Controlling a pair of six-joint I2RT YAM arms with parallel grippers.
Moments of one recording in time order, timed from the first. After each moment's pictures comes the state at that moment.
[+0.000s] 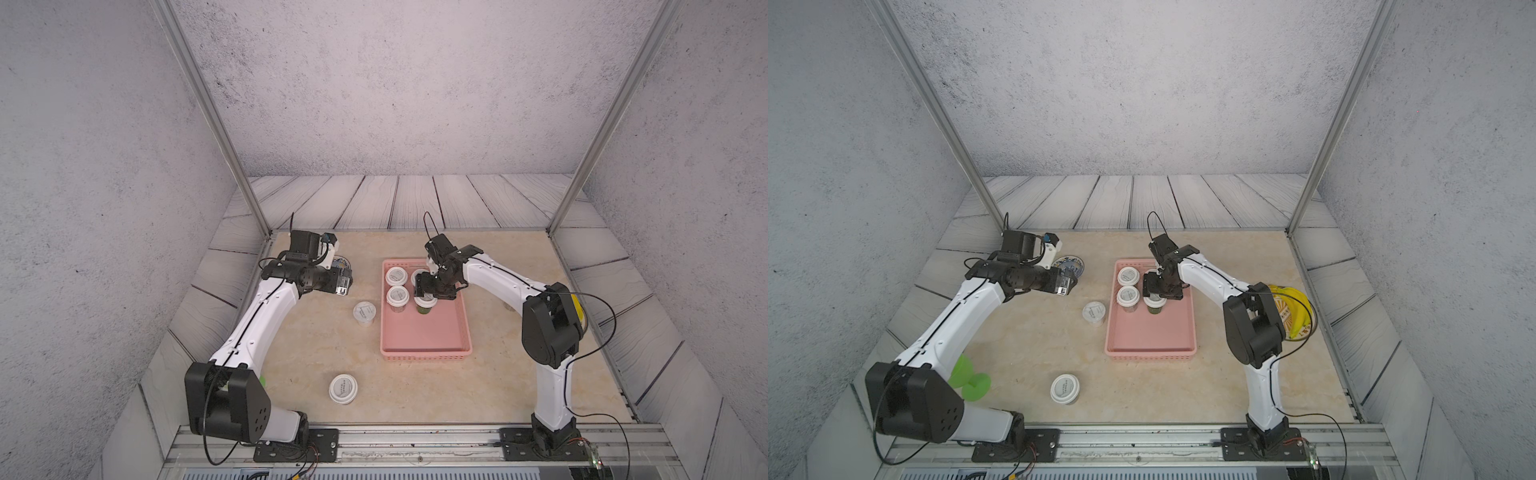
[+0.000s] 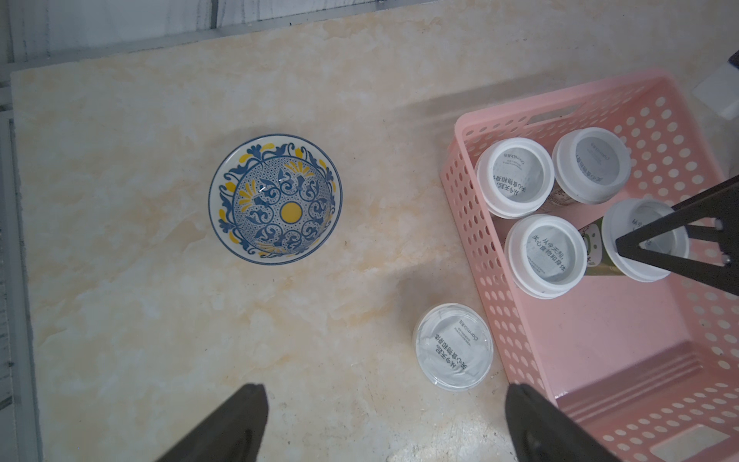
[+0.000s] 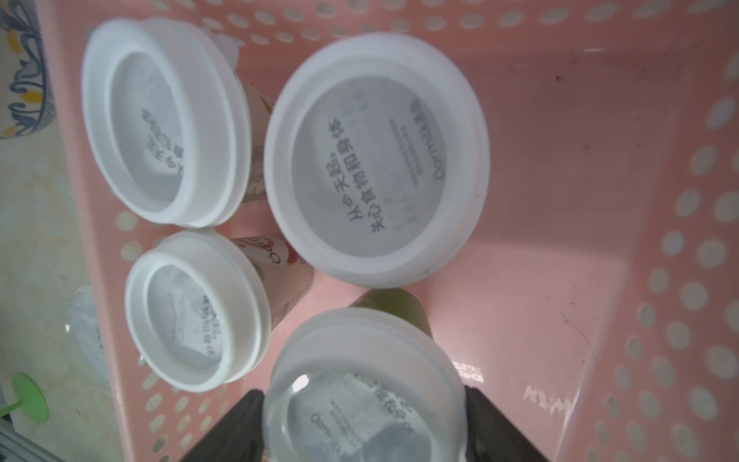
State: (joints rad) left arm -0.17 1.42 1.28 -0.77 0.18 0.07; right arm 0.57 2.01 1.67 -0.88 -0.19 0.51
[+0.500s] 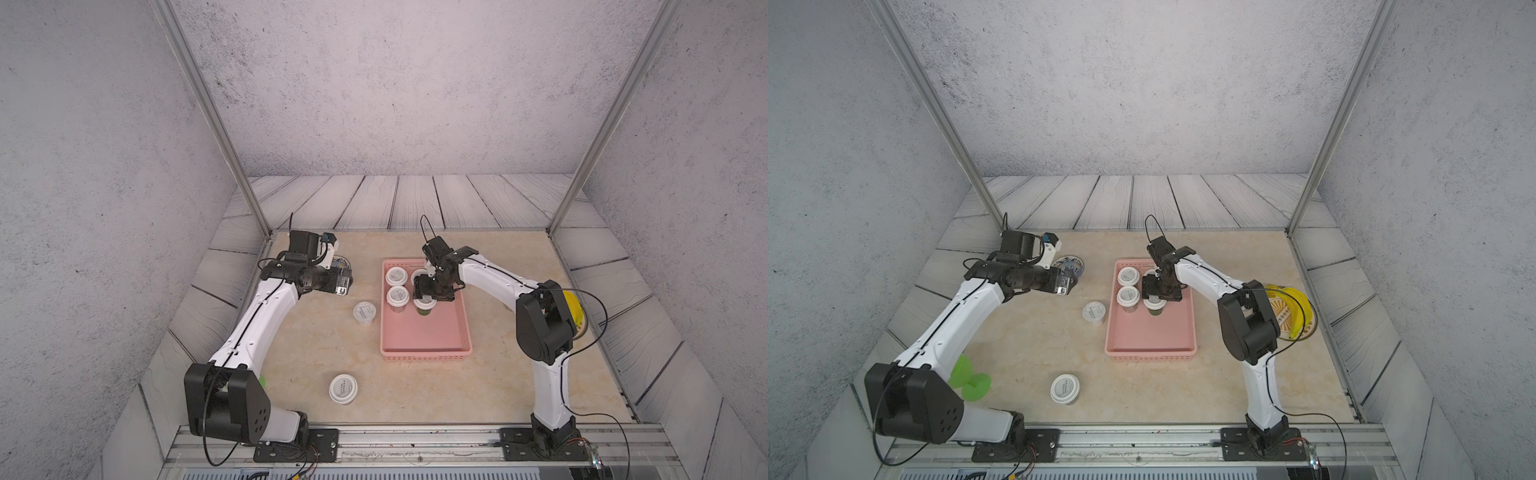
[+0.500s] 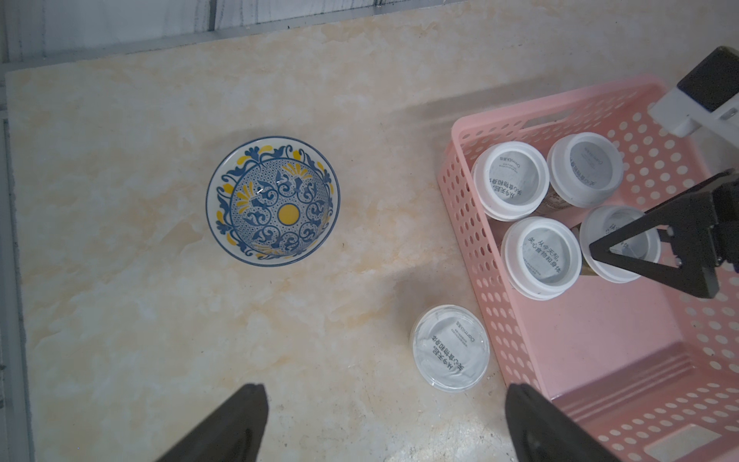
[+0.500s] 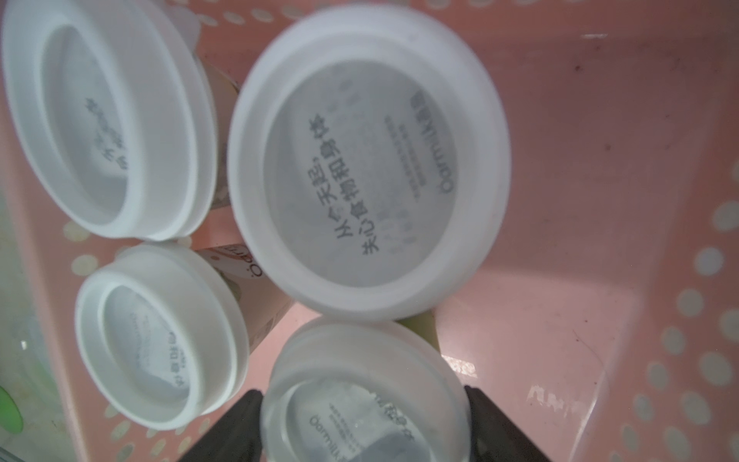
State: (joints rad) left arm -0.16 1.42 1.28 -0.77 0.19 0.07; right arm 0.57 2.06 1.69 -0.87 -0.18 0.50
